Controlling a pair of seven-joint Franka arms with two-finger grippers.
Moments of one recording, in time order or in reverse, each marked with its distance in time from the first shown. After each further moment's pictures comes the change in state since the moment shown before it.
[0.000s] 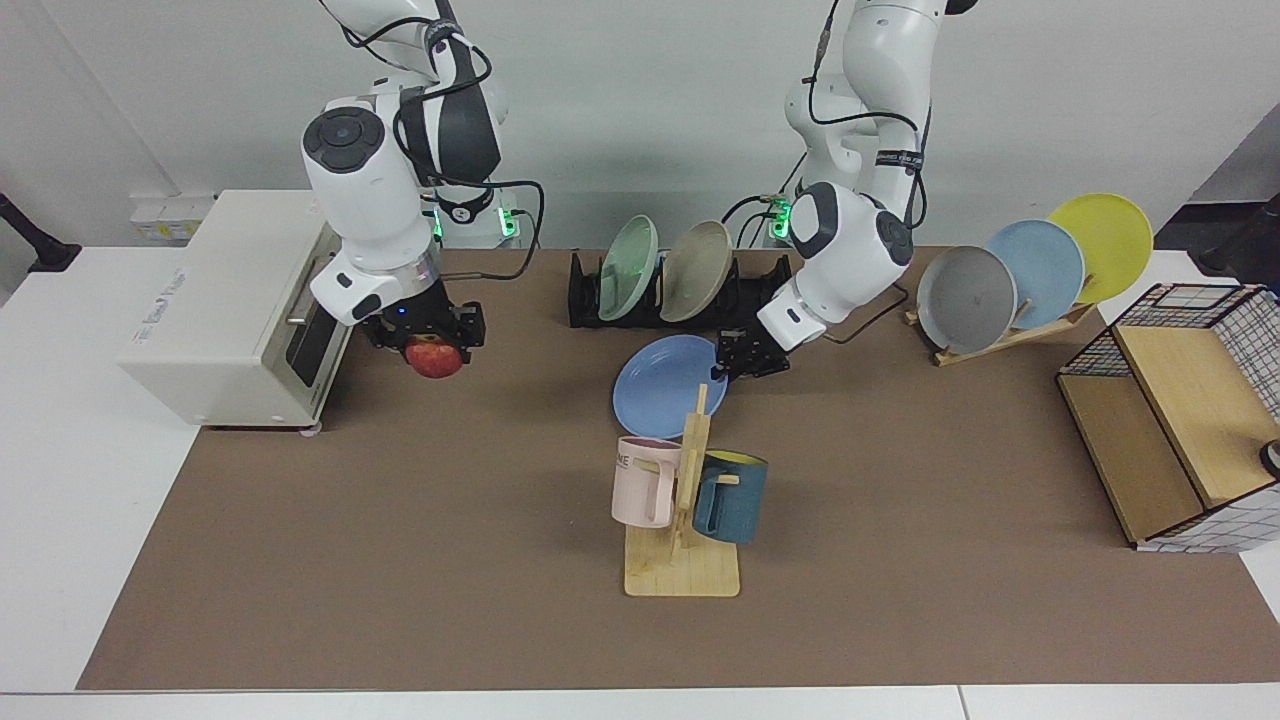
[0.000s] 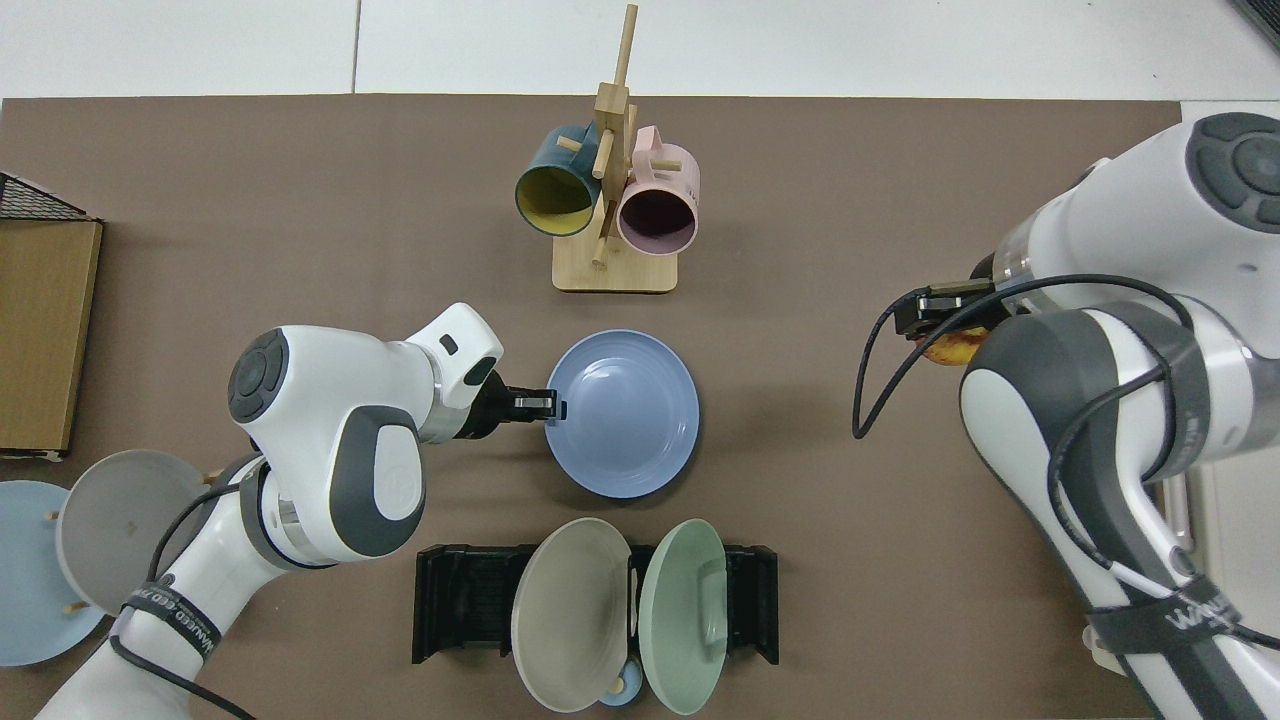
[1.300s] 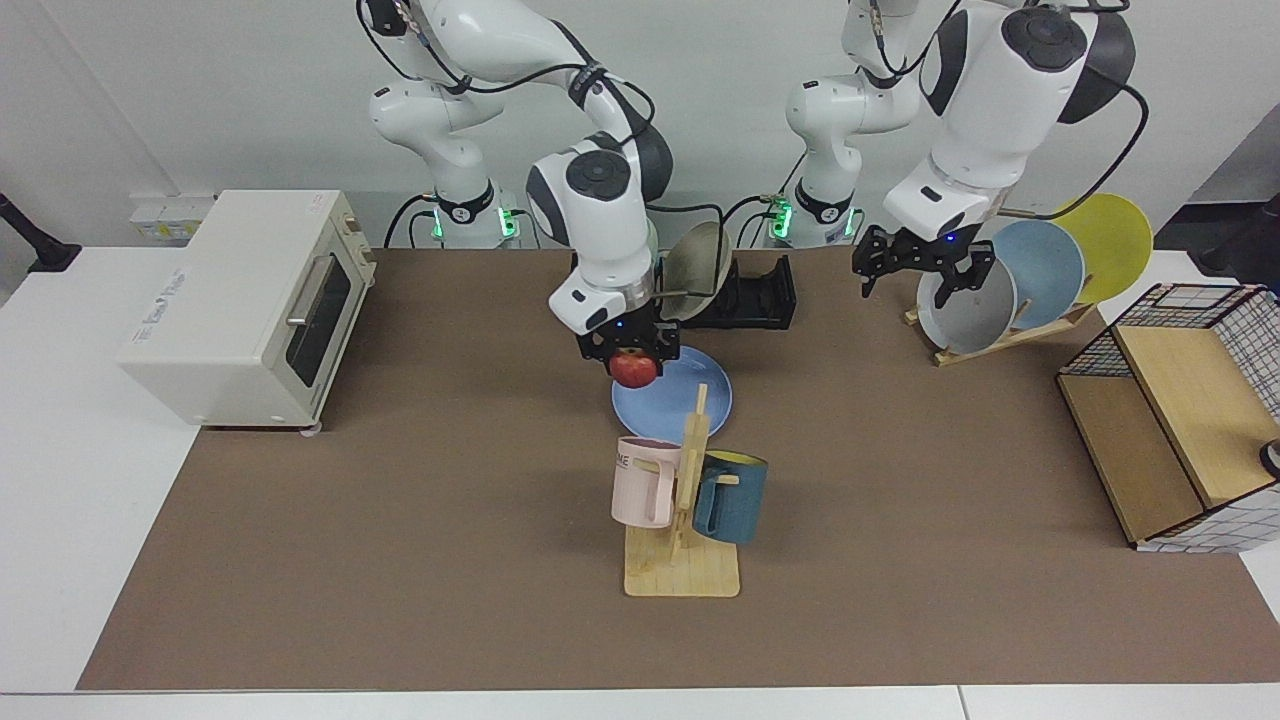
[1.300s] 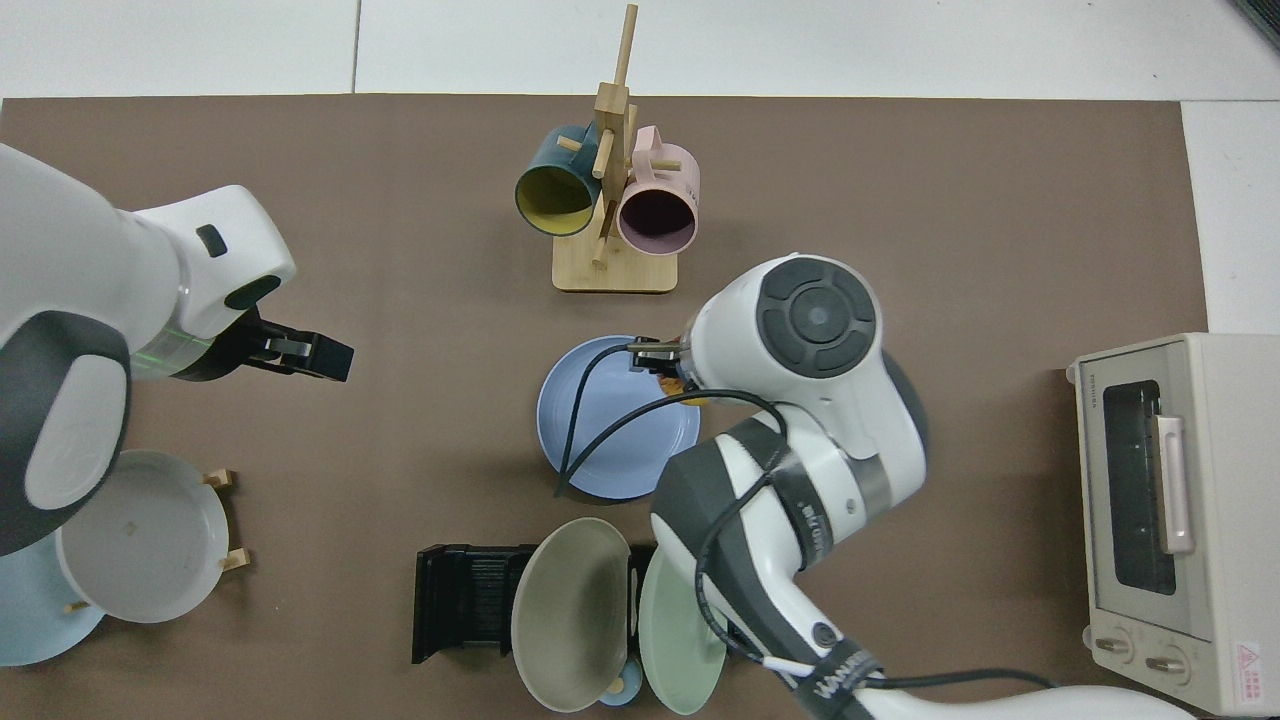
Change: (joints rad) left arm 0.157 -0.154 0.056 0.479 0.673 -0.721 -0.094; right arm 0.387 0.179 0.002 -0.031 0.070 0.326 0.480
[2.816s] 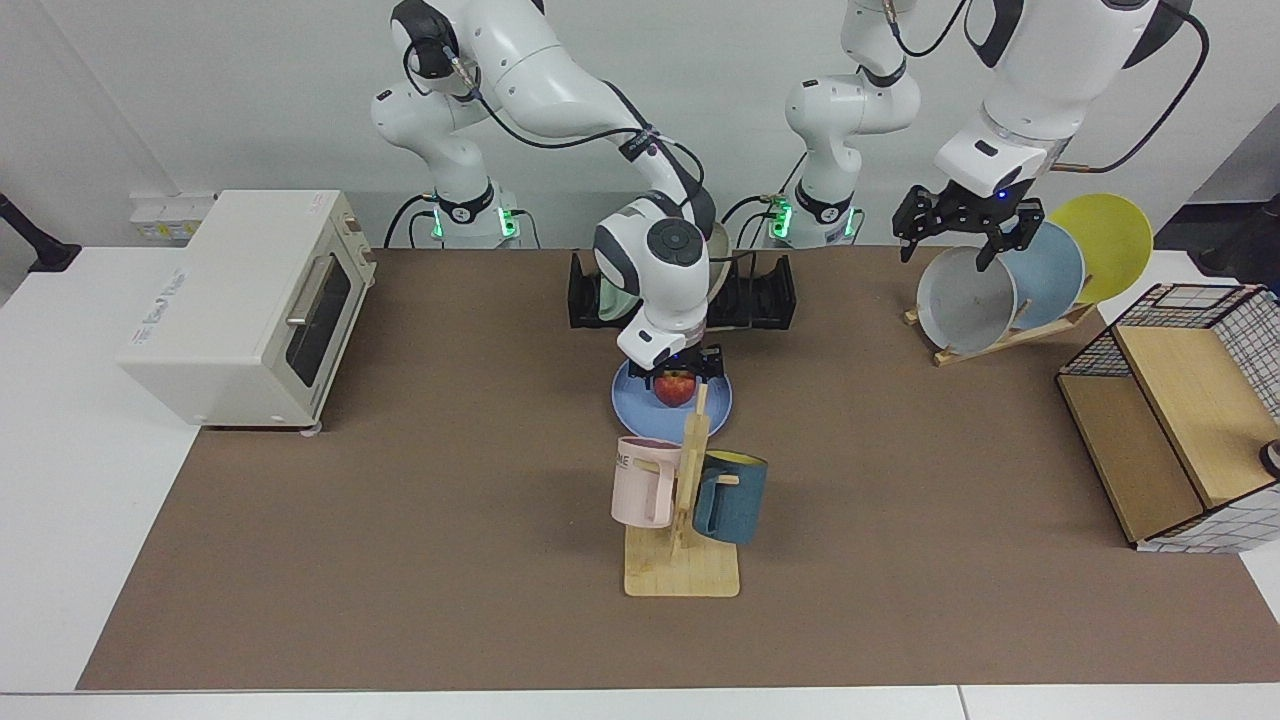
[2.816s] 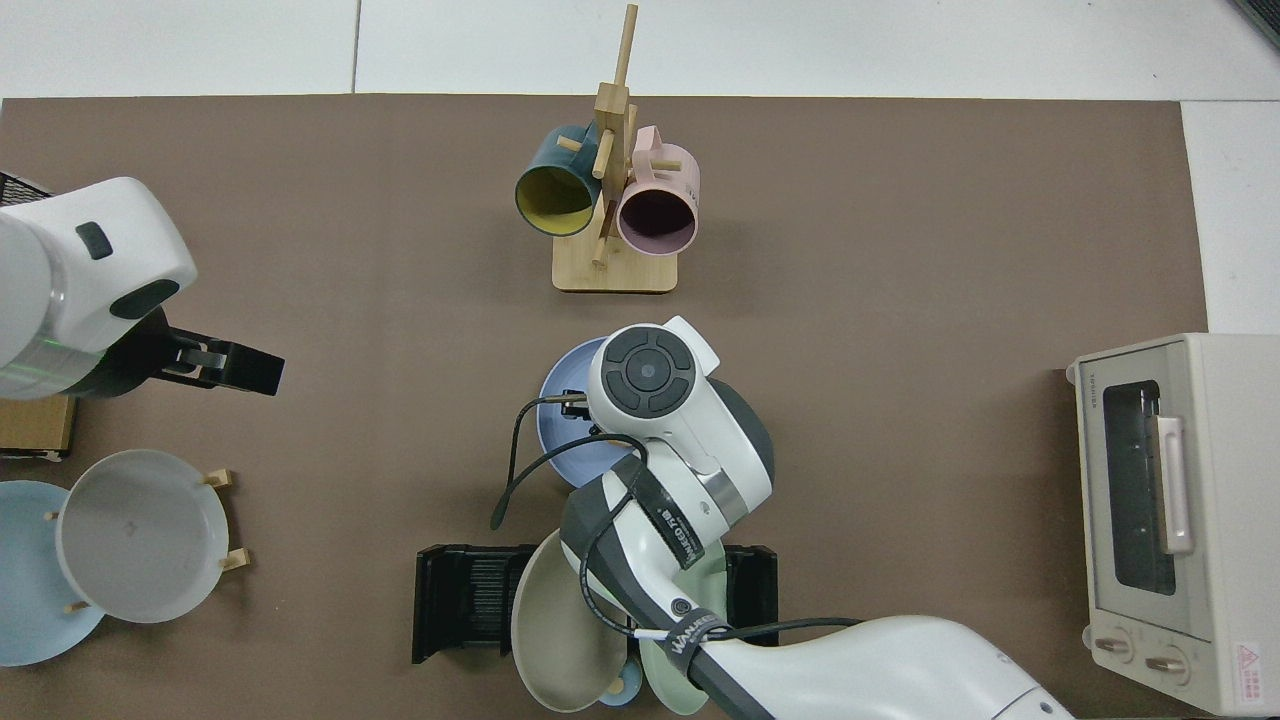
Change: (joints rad) left arm -0.042 -0.035 0.113 0.052 0.001 -0.113 0.035; right arm 0.104 0.175 0.001 0.023 -0.017 0.072 0.052
